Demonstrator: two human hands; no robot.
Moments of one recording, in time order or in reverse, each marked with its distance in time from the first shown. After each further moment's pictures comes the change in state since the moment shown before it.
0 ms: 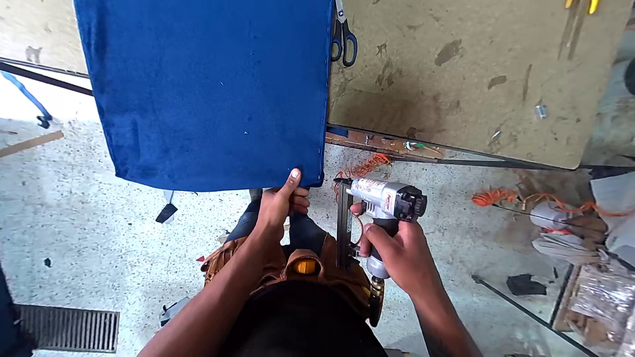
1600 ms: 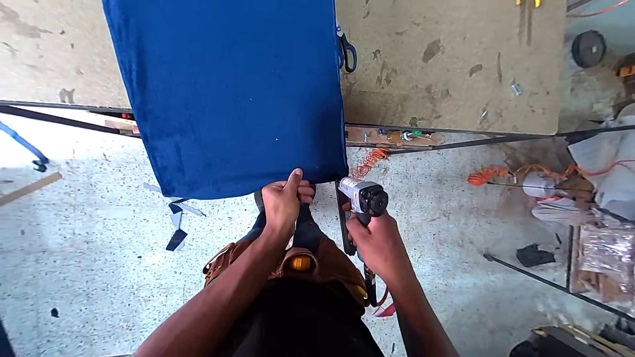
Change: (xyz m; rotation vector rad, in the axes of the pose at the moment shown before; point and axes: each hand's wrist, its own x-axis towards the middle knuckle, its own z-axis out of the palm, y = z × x) left_hand -0.018 0.041 -0.058 0.038 0.058 0.230; right_hand -0.022 -0.004 0.120 -0.376 0.227 0.096
